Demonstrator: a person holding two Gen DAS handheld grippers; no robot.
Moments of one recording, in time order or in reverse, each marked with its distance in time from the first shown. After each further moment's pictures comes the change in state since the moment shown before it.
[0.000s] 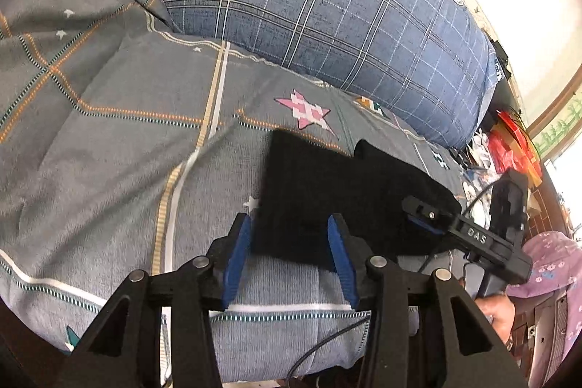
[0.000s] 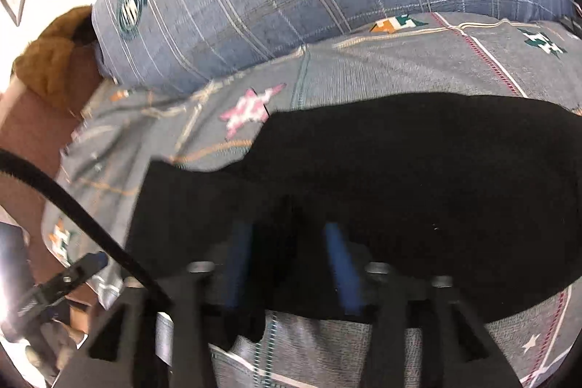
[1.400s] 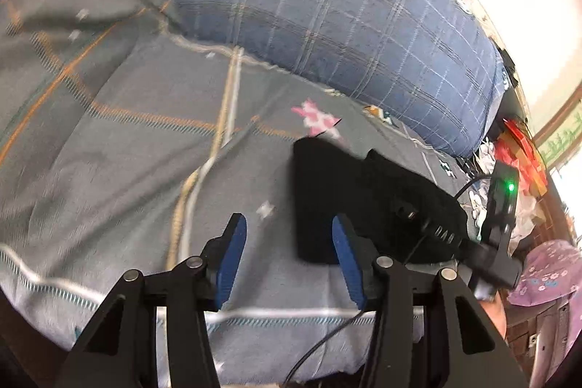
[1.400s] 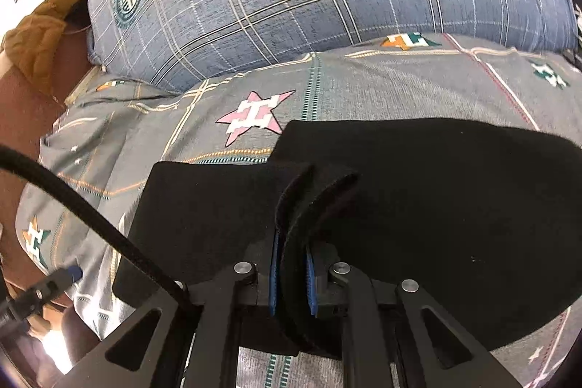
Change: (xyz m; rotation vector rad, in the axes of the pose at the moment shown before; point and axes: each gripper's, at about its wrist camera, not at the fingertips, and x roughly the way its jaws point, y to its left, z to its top) left arm 0.001 -0.002 0.008 0.000 -0.028 0.021; right arm 0.034 0.039 0.007 -0.103 0.002 -0.138
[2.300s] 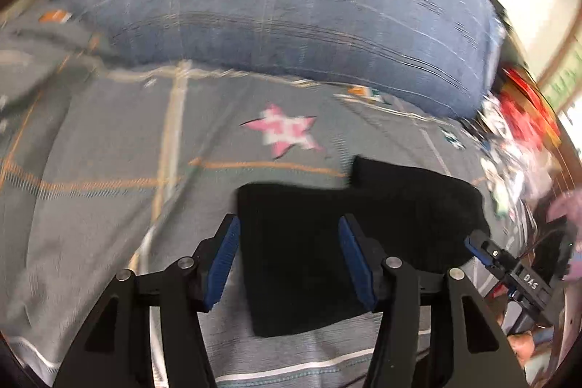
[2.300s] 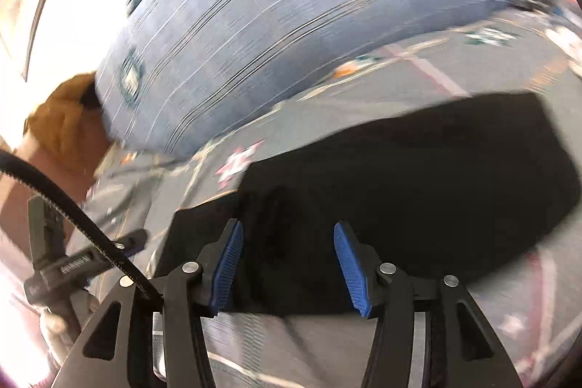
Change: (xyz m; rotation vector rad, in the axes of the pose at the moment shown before) left arm 0.060 -0.065 0.047 0.227 0.098 0.030; right arm -0.087 -0.109 -0.055 0.304 -0.239 0.111
